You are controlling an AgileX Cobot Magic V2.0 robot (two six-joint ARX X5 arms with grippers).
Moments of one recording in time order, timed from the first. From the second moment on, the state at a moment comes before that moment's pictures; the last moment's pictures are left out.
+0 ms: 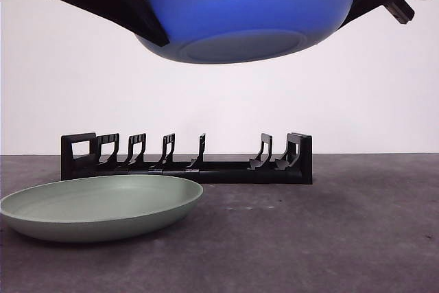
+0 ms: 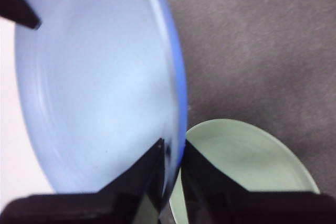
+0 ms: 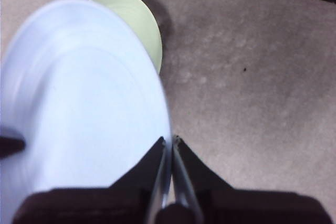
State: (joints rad) left arm -0.94 1.09 0.89 -0.51 -0.14 1.19; right arm 0.33 1.55 1.50 -1.10 -0.50 0.01
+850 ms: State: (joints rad) left arm -0.82 1.09 0.89 -0.39 -0.02 0.69; right arm 0.33 1.31 1.52 -0.67 -0.40 0.11
